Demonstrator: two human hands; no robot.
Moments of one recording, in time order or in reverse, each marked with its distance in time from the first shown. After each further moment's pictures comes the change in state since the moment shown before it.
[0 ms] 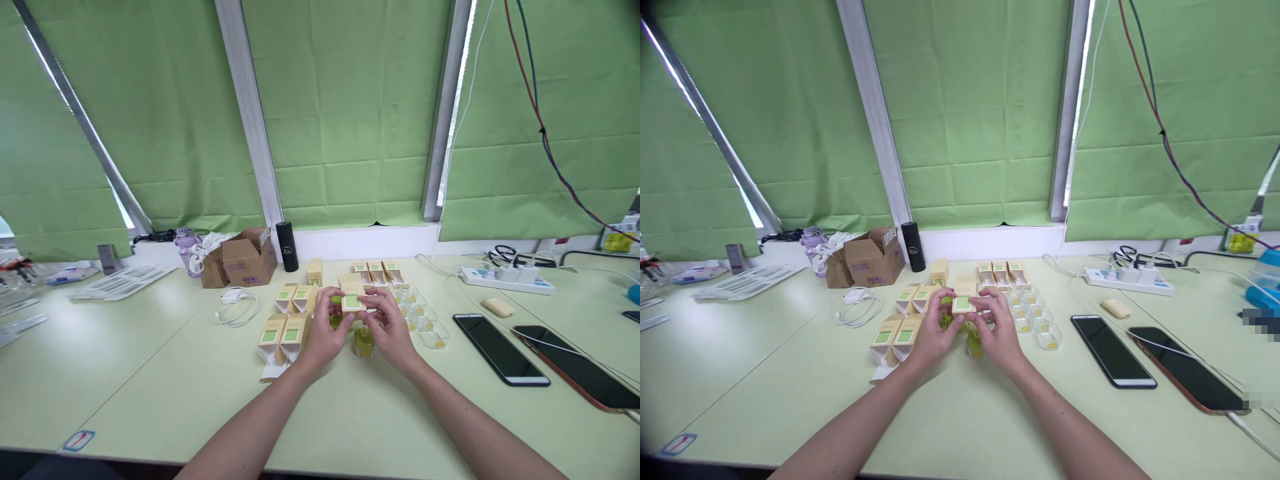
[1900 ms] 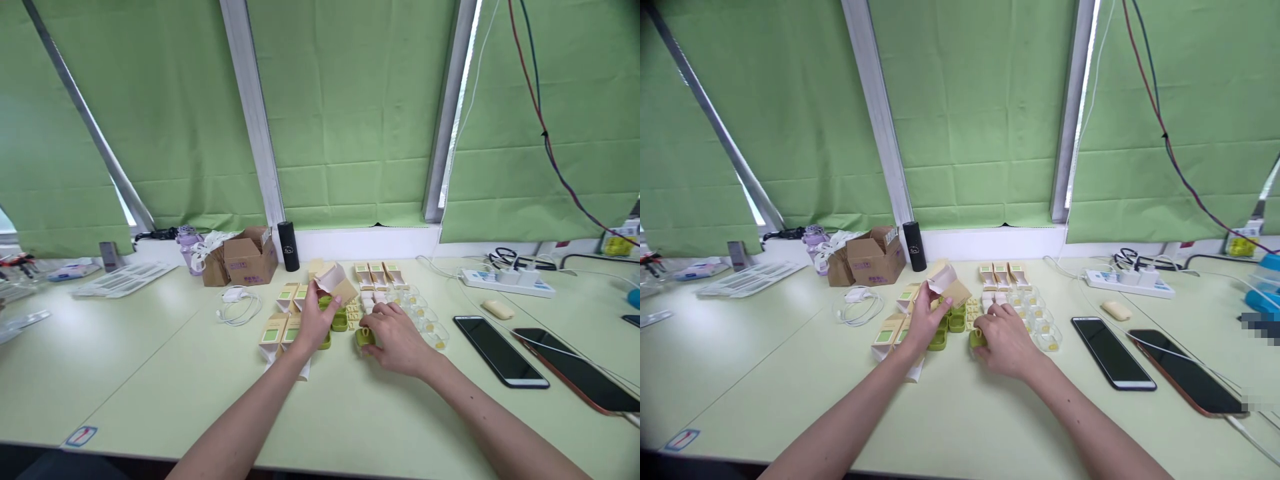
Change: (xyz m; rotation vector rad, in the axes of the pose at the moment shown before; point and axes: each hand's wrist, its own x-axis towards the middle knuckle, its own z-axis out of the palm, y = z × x) left_hand 0.026 -0.014 -0.018 -0.003 0.159 -0.150; right_hand 0.005 -0.022 -0.031 -0.930 -0.543 -0.212
